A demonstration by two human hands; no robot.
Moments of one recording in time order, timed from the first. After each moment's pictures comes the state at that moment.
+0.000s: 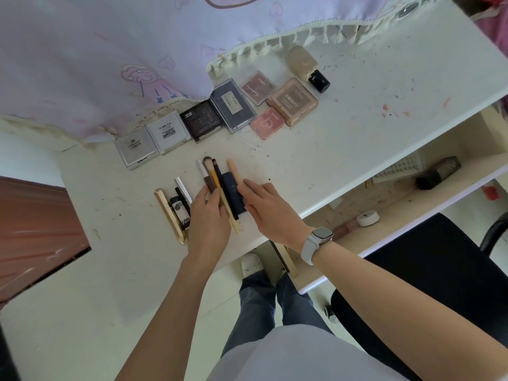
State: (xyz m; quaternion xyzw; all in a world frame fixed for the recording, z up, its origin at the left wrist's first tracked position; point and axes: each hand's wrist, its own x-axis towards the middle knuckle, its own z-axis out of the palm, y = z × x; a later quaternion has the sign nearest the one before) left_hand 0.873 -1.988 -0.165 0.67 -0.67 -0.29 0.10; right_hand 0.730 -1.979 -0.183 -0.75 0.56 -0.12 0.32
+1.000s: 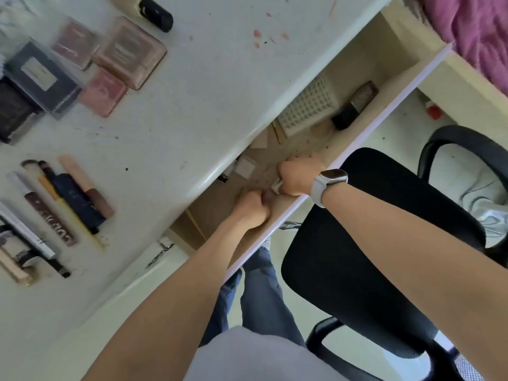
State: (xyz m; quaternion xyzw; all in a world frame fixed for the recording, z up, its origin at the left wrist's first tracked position) left_hand 0.642 -1.937 -0.294 0.50 -0.68 -0.50 -0.20; right_hand 0.501 -1.936 -0.280 -0.62 0.70 0.24 0.27
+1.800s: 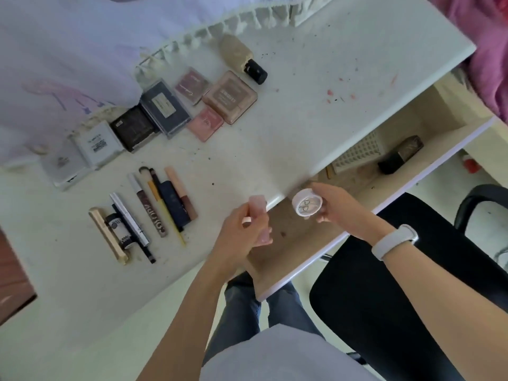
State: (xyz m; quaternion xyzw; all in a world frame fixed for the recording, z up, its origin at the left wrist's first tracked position) left_hand 0.753 -1.956 -0.168 0.56 -0.41 -0.70 0.17; right_hand 0.544 -1.941 -0.201 -0.25 0.65 -0.27 0.66
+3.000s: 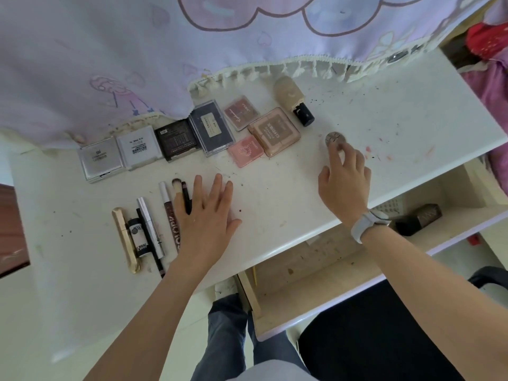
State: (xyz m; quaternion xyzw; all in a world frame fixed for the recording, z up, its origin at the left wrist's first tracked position) left_hand 0.819 -2.020 -0.193 0.61 -0.78 -0.08 -0.11; right_hand 0.565 -2.057 -0.199 -0.62 0.78 -0.07 0.05
